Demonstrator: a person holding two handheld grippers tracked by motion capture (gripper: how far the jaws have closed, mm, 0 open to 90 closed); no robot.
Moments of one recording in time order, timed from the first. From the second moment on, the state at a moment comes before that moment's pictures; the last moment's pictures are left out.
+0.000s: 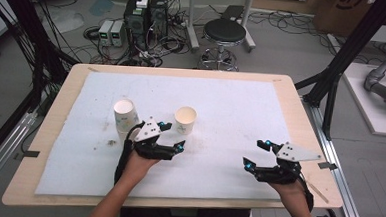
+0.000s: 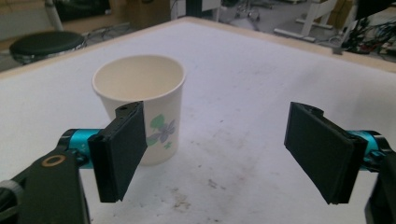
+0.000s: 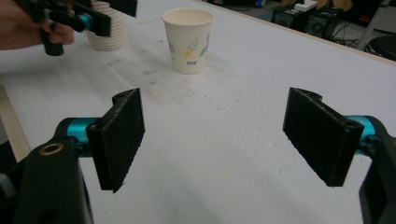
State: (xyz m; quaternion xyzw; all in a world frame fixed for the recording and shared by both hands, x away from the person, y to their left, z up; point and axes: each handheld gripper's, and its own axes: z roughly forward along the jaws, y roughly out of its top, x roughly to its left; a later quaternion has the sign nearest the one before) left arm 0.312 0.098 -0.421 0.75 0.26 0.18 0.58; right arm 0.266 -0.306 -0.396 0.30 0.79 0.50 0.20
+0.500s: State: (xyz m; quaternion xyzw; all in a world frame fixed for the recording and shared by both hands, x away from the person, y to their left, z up) left arm 0.278 0.128 -0.407 0.72 0.25 0.20 0.62; right arm 0.267 -0.305 -0.396 0.31 0.79 0.48 0.22
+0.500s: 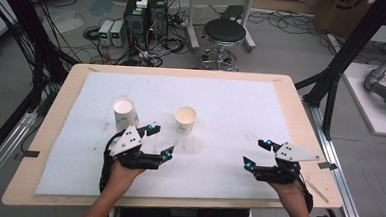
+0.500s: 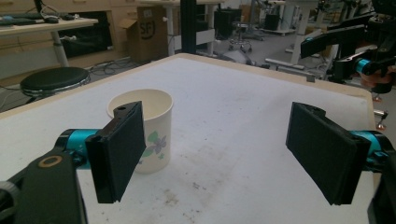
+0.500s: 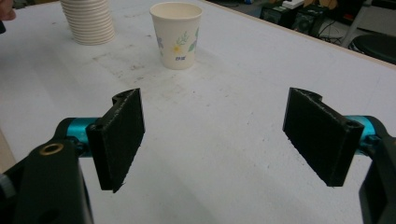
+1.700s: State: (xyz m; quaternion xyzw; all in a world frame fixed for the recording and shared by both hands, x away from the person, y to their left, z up) left arm 0.266 0.156 -0.411 0.70 0.27 0.22 0.63; right arm 0.267 -0.311 -0.397 0.32 0.78 0.49 0.22
